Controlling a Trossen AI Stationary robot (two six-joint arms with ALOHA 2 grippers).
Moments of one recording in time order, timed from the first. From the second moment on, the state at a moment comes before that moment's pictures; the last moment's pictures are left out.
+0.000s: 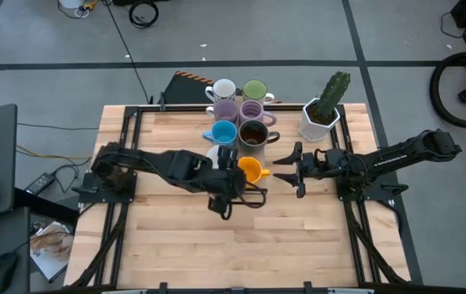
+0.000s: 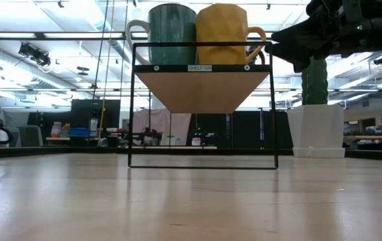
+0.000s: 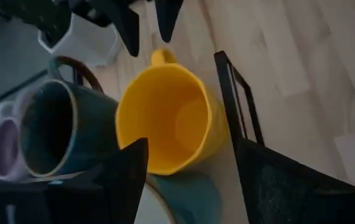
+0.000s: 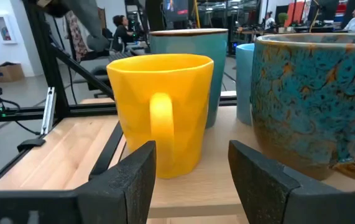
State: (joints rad) left arm -0.27 1.90 2.12 -1.19 -0.46 0.19; right arm 0.07 0.90 0.23 0.65 0.12 0.03
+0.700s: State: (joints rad) left arm -0.36 2.07 2.12 -1.28 -0.54 0.19; right arm 0.08 0.86 0.23 0.60 0.12 0.03
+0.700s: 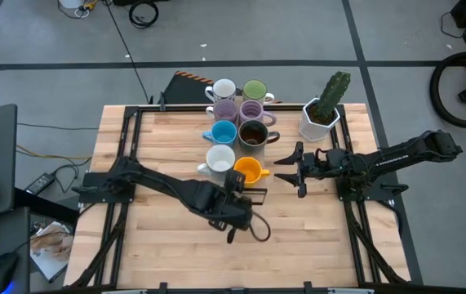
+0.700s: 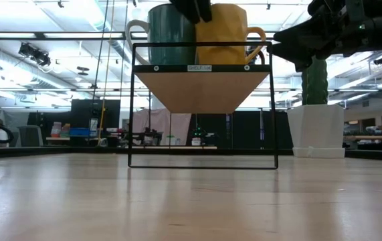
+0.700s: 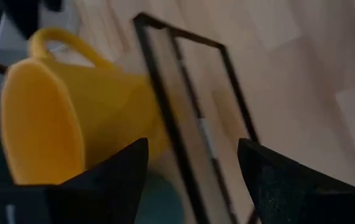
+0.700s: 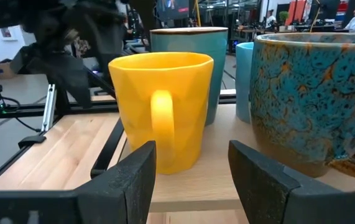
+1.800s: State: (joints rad) left arm -0.25 2.08 2.12 -1.18 -0.52 0.19; right arm 0.11 0.79 0.23 0.51 0.16 0.03
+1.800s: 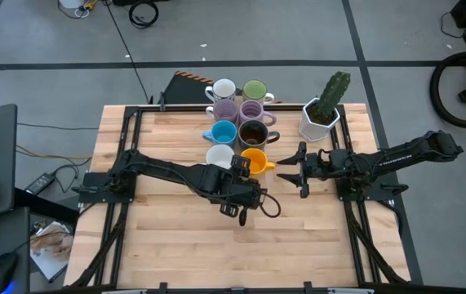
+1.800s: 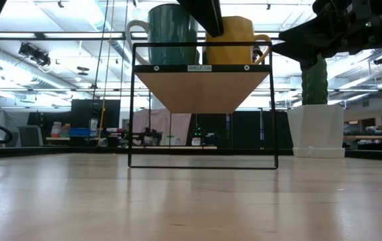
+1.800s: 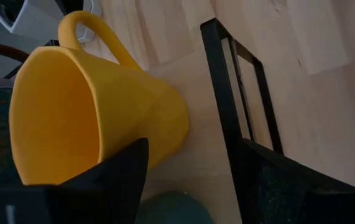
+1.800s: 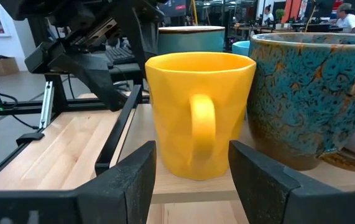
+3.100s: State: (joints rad) left arm -0.46 1.80 1.83 -1.47 -0.53 -0.40; right arm 0.15 0.80 0.23 0.52 0.19 0.05
